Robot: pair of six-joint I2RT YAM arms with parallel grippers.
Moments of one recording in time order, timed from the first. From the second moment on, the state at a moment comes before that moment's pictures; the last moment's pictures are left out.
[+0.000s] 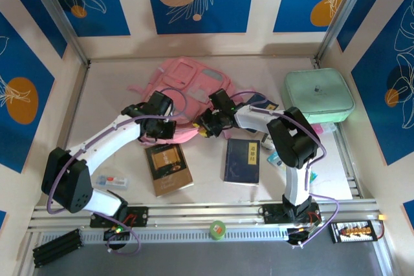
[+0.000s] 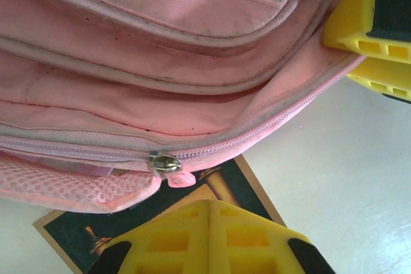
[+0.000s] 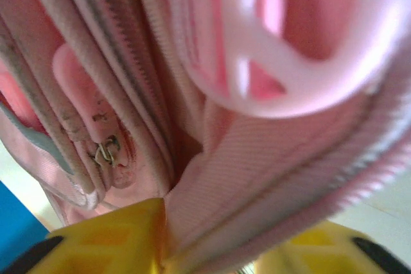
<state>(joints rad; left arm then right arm) -0.55 1.43 1.07 -0.80 0.02 -0.35 0.62 1.92 1.19 -0.24 -0.48 1.34</state>
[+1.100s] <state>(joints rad) -0.55 1.41 0.95 -0.63 -0.13 -0.50 0.63 1.82 1.28 -0.36 -0.41 1.18</state>
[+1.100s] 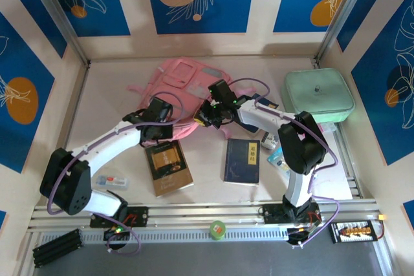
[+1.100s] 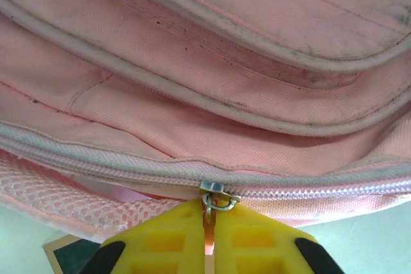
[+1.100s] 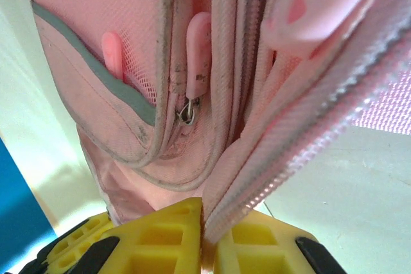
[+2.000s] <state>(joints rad) -0.46 1.45 1.04 -0.83 -0.10 -0.35 0.49 1.81 1.29 -0.41 -0.33 0.96</state>
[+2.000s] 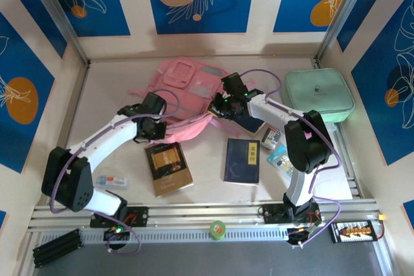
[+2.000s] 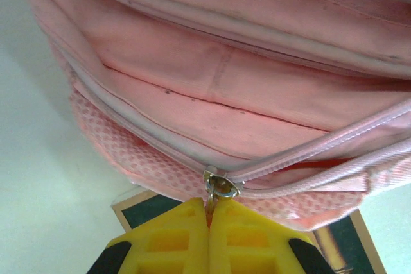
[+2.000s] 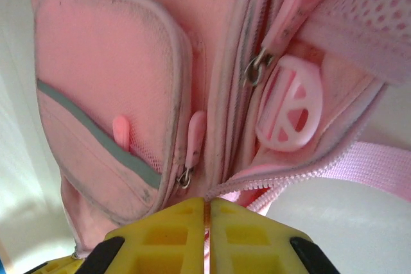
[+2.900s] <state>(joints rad) -0.72 1.87 1.52 -0.76 0.21 -0.31 0.28 1.51 1.01 -0.46 -0.38 1.02</state>
